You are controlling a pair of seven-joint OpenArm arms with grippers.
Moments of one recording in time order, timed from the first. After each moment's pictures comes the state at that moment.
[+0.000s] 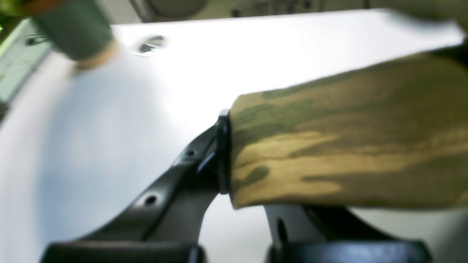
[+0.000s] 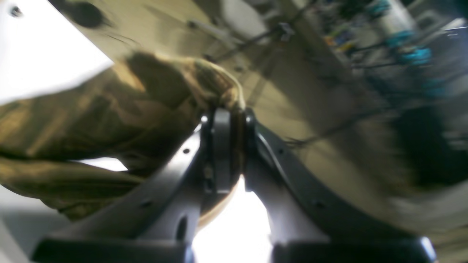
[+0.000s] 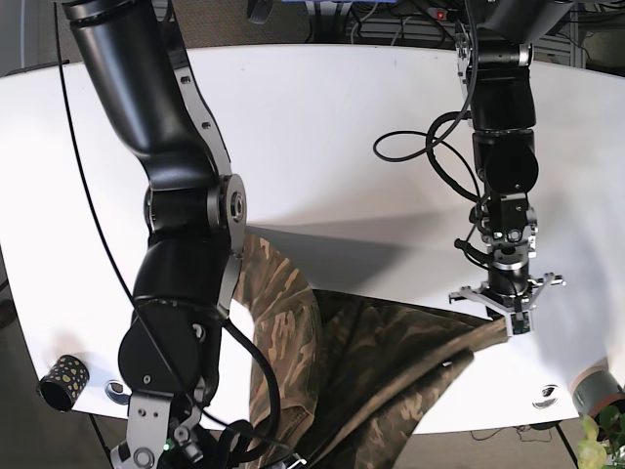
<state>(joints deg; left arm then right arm) -18.5 -4.4 -6.2 71.2 5.6 4.7 10.0 62.7 -6.7 4.2 81.7 -8.5 40.6 -59.0</state>
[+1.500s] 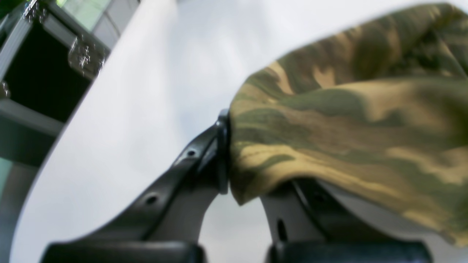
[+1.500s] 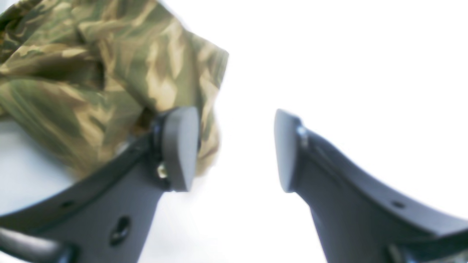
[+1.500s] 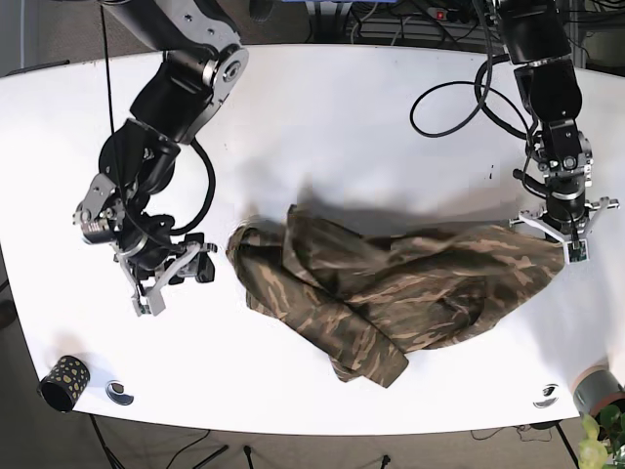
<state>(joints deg) 0.3 -11.4 -18.5 89.3 5.5 0.2 25.8 21.0 -3.2 35.0 86.8 11.2 39.7 -66.9</state>
